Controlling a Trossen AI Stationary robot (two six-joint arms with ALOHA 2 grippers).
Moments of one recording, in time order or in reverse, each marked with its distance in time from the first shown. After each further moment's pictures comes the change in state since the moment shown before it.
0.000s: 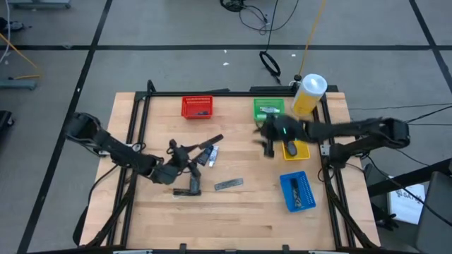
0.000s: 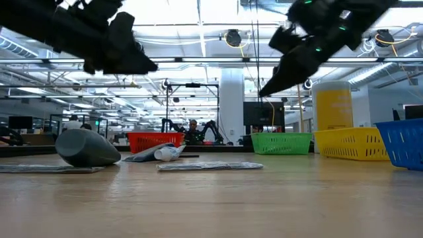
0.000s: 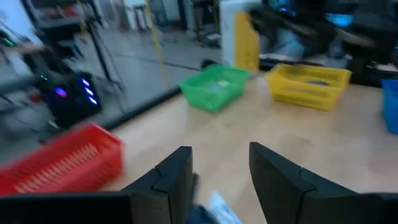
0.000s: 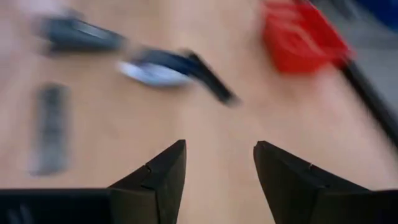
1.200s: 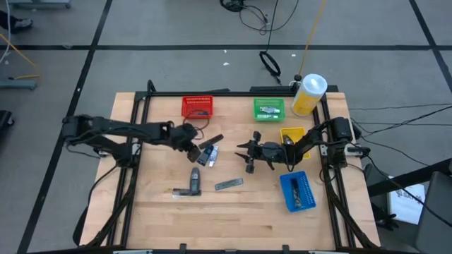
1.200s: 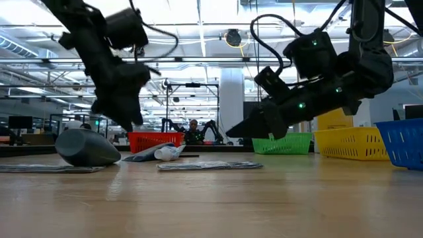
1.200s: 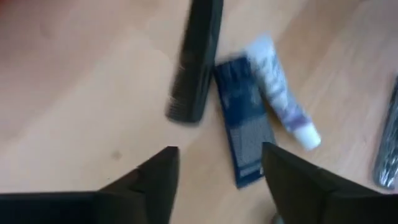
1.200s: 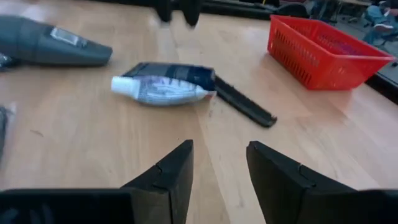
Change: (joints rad) left arm 0.602 -0.036 0.180 -0.867 1.096 -0.304; right arm 0.189 0.674 -0.089 0.991 0.287 0.078
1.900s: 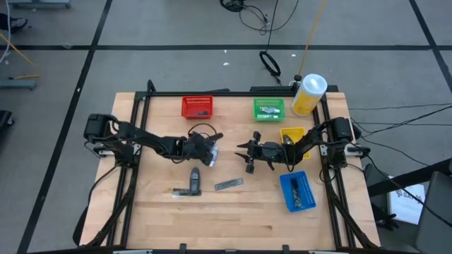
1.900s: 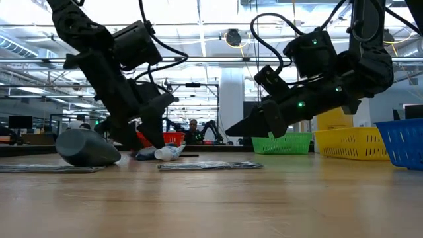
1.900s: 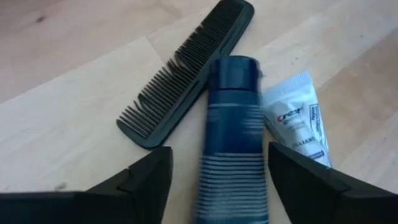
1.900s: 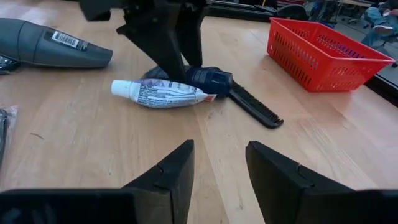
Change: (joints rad) left arm -0.174 0.285 0.000 0.300 -0.379 -0.328; right arm 0.000 -0.002 0.000 -0.002 0.000 0.000
